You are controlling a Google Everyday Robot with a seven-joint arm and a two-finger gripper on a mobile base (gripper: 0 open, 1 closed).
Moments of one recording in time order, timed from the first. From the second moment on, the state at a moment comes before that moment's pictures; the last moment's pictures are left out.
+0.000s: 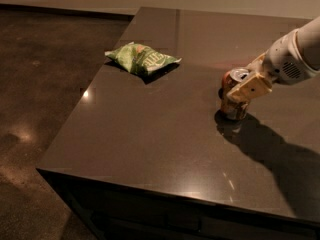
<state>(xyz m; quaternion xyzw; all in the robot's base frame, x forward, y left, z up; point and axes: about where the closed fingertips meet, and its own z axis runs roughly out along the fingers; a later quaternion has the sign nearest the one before) 0.524 -0.207 0.918 -0.46 0.83 0.10 0.31</state>
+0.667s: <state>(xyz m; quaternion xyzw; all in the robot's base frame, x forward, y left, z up) 0.527 -0.232 0.916 -0.43 0.84 0.08 0.32</state>
